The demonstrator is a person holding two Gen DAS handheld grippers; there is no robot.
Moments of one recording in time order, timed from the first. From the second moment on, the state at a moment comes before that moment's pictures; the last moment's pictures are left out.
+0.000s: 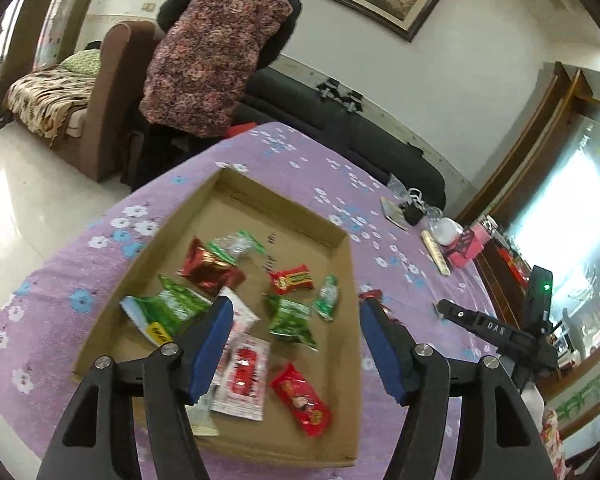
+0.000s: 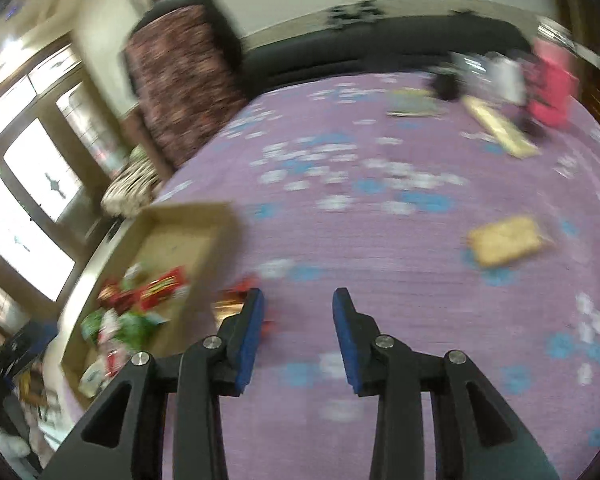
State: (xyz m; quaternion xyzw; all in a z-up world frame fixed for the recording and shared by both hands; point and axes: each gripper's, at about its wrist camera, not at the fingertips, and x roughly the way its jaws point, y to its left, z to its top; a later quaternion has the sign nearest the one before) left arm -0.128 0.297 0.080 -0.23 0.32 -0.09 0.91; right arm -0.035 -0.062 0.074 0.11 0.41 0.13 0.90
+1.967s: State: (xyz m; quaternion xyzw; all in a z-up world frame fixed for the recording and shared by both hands) left arm -0.025 0.067 0.049 0.01 0.44 -0.21 0.87; right arm -0.010 -0.170 0.020 0.16 0.42 0.03 0.89
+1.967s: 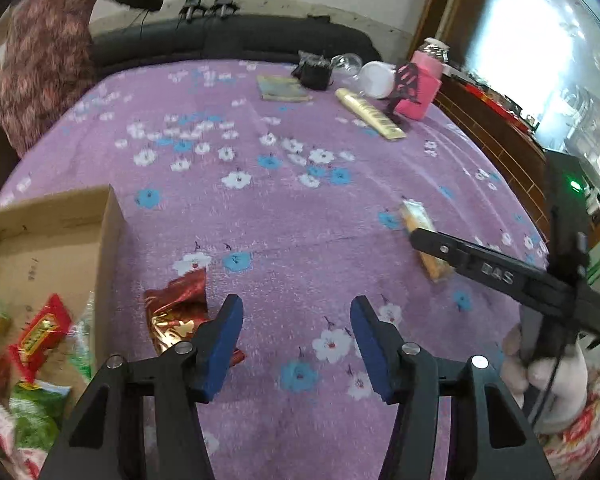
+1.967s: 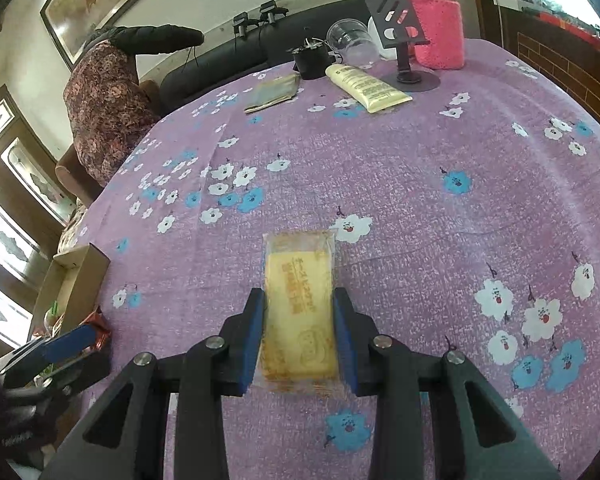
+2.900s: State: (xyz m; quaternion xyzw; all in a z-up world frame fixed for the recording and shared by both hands) left arm -0.009 0.069 0.023 0.03 0.46 -0.19 0.87; right arm -0.008 -0.166 0.020 0.14 0.42 0.03 0.90
